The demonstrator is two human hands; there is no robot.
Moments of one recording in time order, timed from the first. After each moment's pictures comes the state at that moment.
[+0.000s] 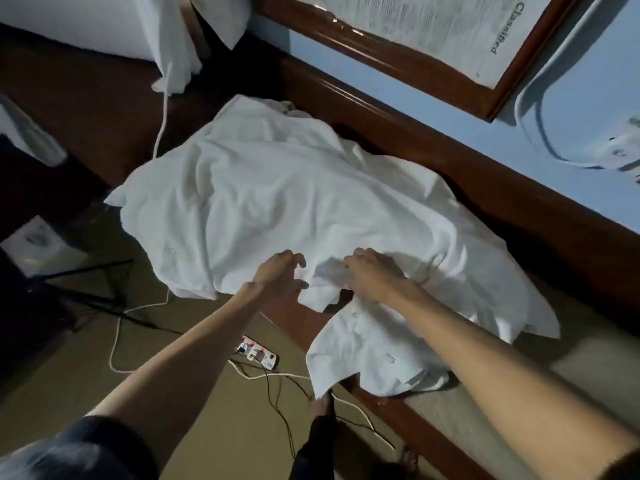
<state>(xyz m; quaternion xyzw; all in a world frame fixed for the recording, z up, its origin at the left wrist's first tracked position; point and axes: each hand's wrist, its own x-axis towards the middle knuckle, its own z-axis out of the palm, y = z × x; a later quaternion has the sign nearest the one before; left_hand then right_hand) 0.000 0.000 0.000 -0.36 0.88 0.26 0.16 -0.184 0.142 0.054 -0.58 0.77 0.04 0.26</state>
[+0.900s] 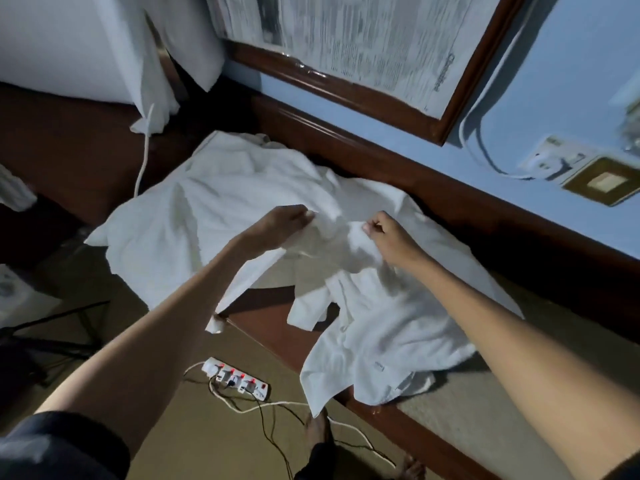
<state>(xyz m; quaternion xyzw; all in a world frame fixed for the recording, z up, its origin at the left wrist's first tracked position) -0.068 -0.036 0.162 -0.29 0.81 0.52 0.00 -0.238 0.150 0.153 -0.33 0.81 -0.36 0.32</state>
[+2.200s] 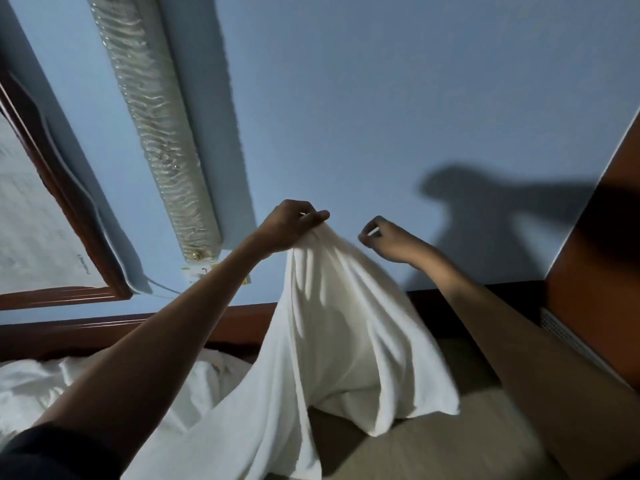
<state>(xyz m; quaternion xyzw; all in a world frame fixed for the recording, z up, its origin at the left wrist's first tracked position) -0.391 0.531 0.445 0.06 0.89 0.43 -0.11 -0.438 0.763 0.417 -0.14 0.91 -0.38 0.07</state>
